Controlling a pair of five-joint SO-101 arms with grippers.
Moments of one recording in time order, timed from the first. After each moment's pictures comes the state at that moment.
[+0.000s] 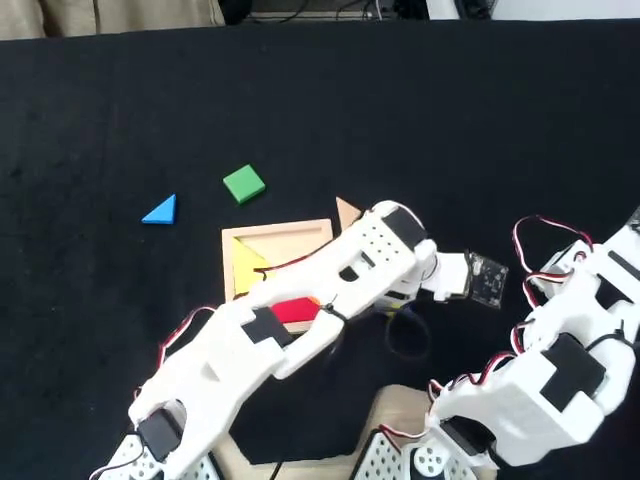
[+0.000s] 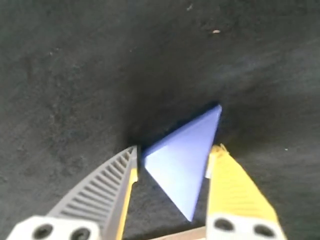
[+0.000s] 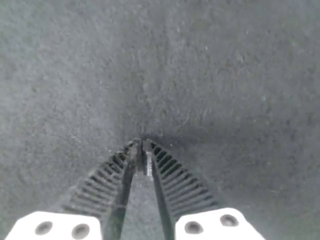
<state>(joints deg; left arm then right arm) 45.9 47.3 -31.3 71.6 -59.8 46.6 6.1 33.4 43.2 -2.0</state>
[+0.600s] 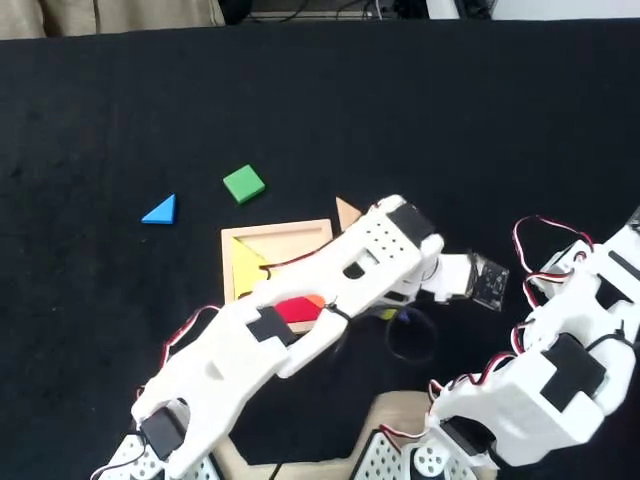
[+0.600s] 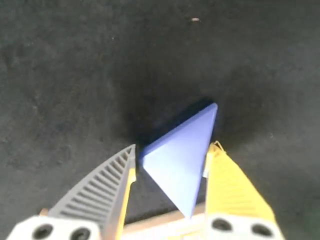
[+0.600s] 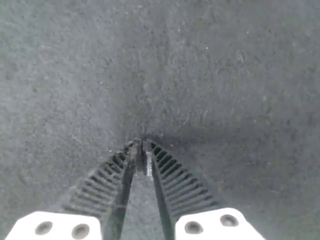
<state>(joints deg) 46.0 46.1 -36.2 82.2 -59.5 46.6 6.1 33.4 43.2 -2.0</state>
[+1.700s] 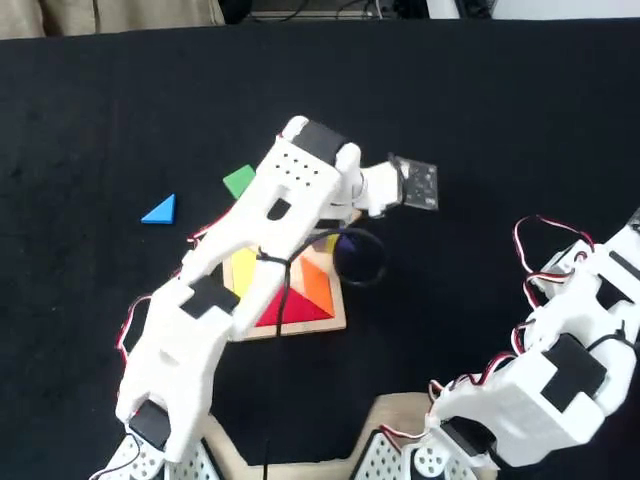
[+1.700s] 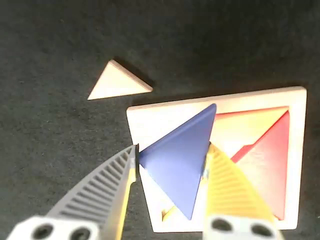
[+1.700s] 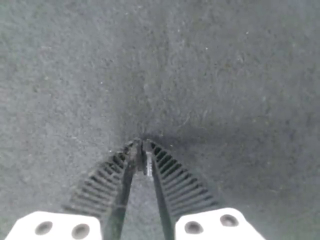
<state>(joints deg) 28.3 35.1 -37.4 91.6 -61.7 46.6 6.1 33.4 43.0 -2.0</state>
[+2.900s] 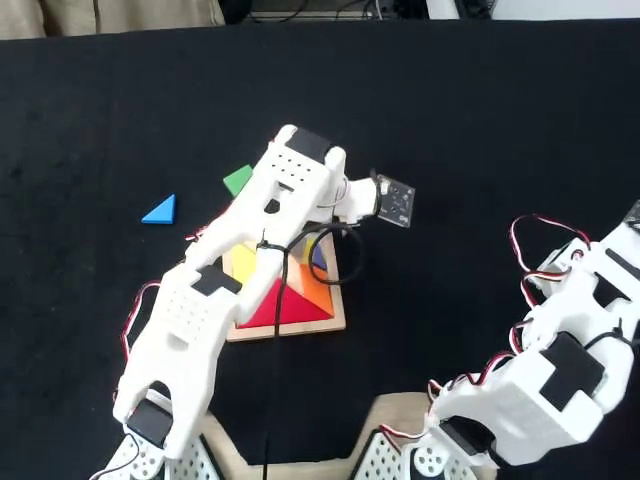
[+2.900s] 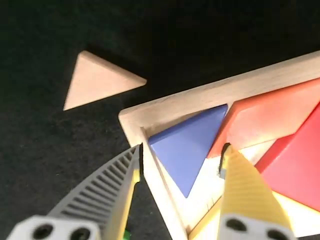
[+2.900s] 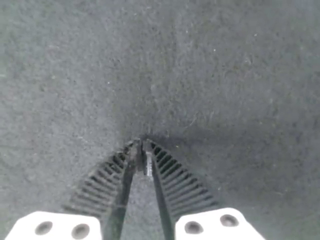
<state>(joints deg) 24.6 44.2 -37.3 86.5 -74.3 45.8 6.1 33.4 43.0 -2.0</state>
